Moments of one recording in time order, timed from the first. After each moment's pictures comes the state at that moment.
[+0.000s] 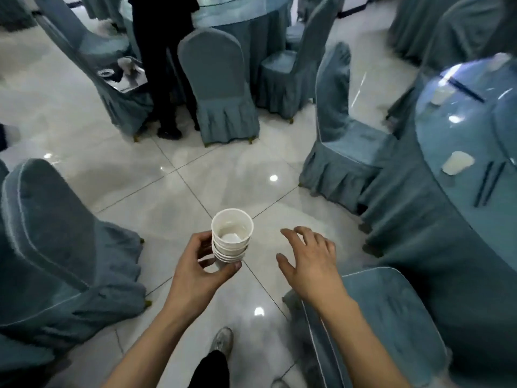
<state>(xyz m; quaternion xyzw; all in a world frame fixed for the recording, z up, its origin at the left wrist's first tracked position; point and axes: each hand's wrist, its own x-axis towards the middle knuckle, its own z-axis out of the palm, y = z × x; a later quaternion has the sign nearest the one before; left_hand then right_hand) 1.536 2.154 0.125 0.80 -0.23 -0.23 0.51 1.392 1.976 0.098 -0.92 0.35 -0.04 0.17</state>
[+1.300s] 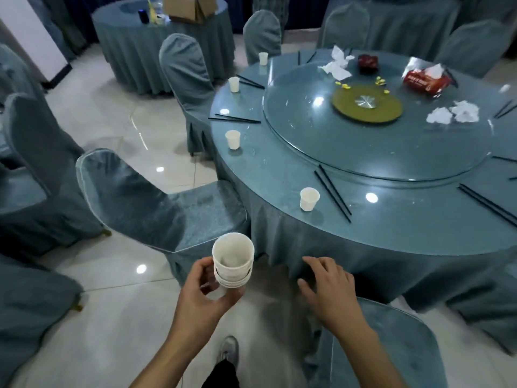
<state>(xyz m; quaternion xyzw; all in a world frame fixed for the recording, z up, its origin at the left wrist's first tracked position) 1.681 1.565 0.114 0.57 -0.56 -0.47 0.37 1.423 1.602 0.078 -0.58 0.79 -0.09 0.17</state>
